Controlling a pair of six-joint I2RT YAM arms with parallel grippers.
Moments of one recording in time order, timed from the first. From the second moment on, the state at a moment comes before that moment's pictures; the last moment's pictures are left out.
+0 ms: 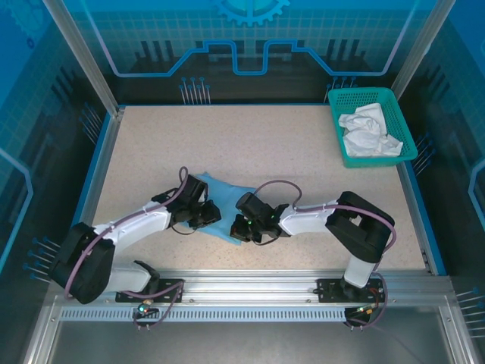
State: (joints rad) left arm -0.50 1.30 0.65 -0.42 0.30 -0.85; right arm 0.97 1.75 0.83 -0.04 -0.24 1.23
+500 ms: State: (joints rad) left arm -0.52 1.36 0.60 -0.53 0.28 -0.80; right arm 0.96 1.75 0.83 -0.05 -0.25 1.22
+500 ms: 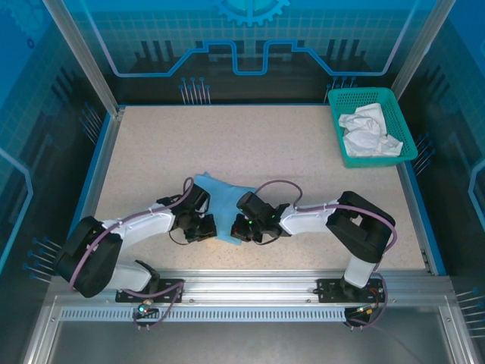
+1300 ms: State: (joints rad) left arm -0.39 1.37 0.98 -0.61 0.08 -0.74; right arm 0.76 1.56 0.96 -0.31 -0.19 1.08
